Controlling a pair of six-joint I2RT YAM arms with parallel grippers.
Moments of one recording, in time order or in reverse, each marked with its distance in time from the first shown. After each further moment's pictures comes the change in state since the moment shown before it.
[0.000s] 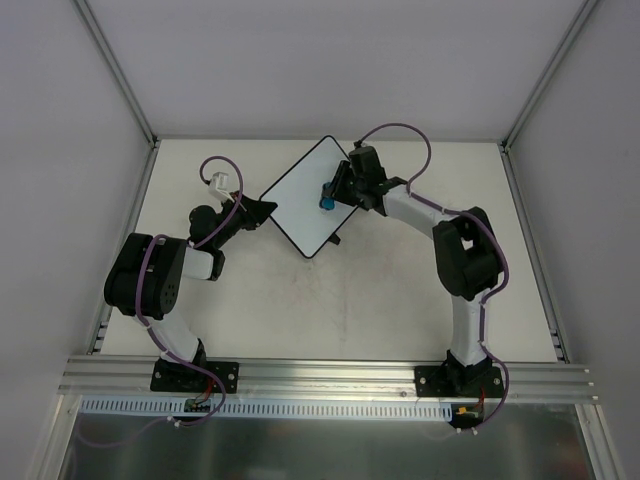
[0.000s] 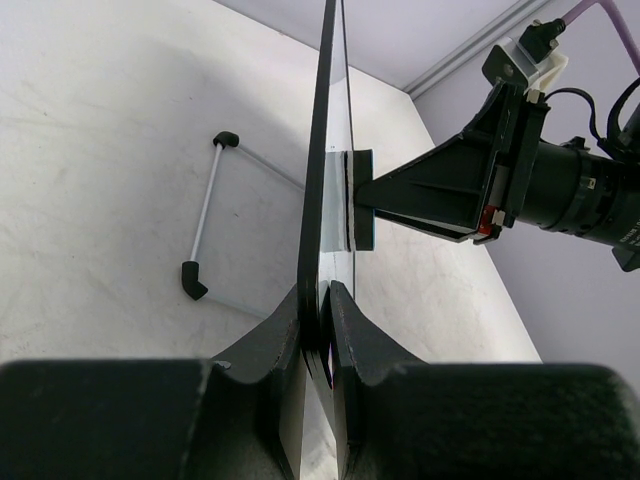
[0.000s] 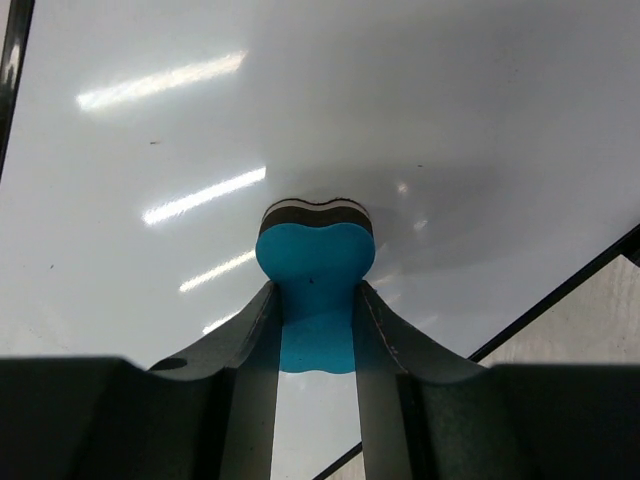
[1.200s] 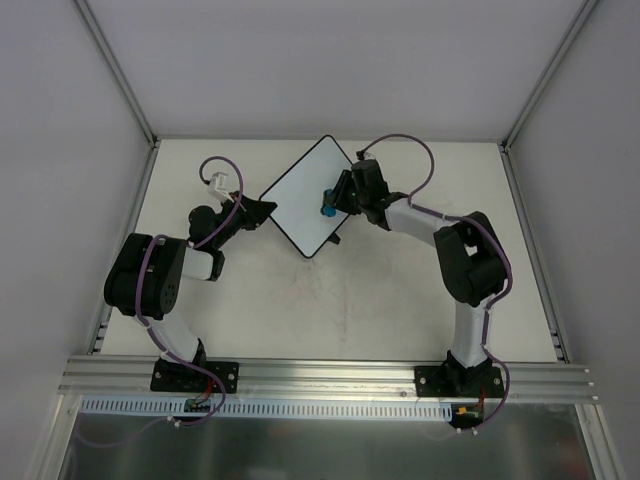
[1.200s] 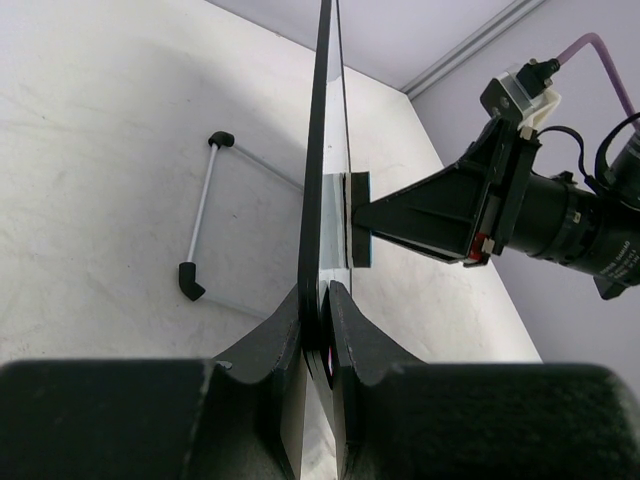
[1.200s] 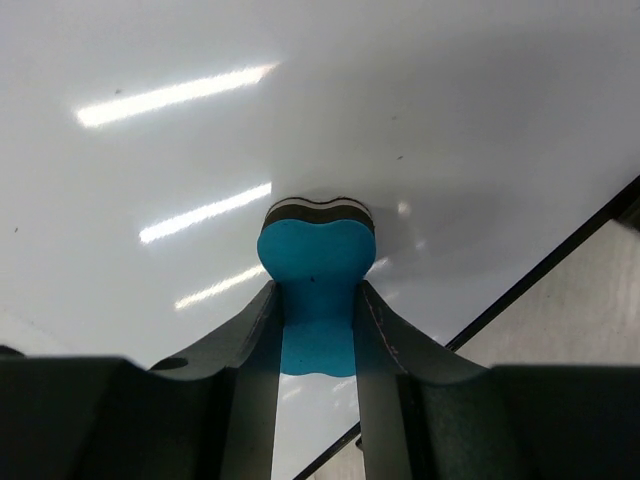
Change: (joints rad) left arm 0.001 0.000 -0.003 0.011 0.007 0.000; right arm 0.007 -0.056 -0.176 0.180 0.006 0.031
